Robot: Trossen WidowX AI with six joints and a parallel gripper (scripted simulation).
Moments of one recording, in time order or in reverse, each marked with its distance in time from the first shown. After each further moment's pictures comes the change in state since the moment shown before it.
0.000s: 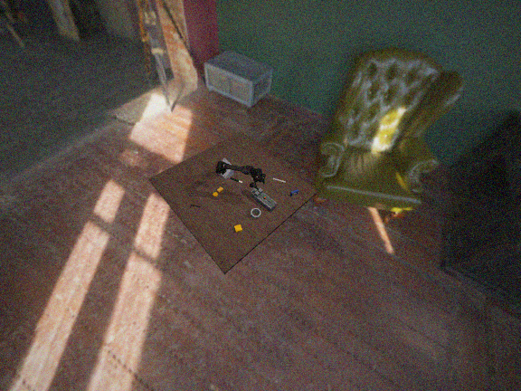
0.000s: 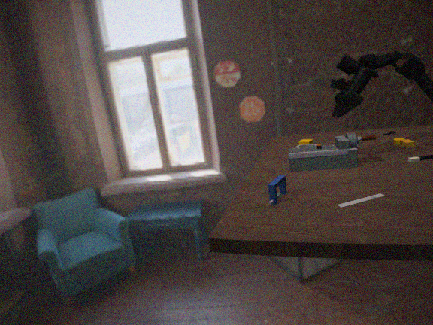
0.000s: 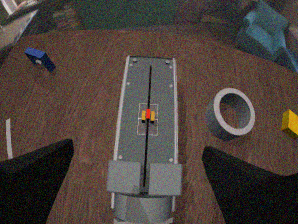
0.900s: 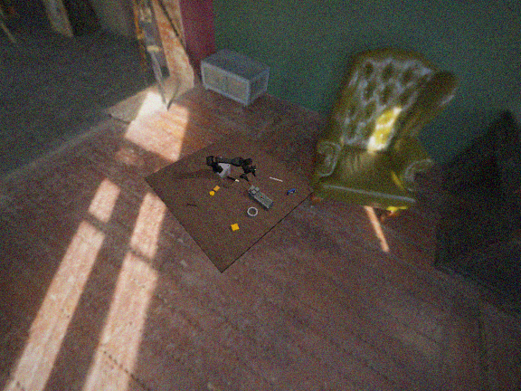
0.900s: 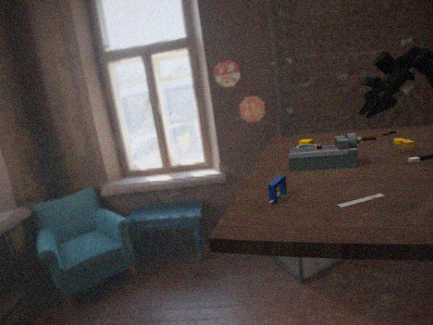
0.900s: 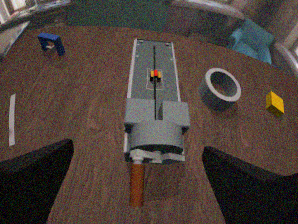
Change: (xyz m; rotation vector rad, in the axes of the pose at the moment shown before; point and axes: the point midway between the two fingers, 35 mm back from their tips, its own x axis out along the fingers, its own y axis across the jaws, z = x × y) arm -0.056 0.029 -0.085 -0.040 -0.114 -0.067
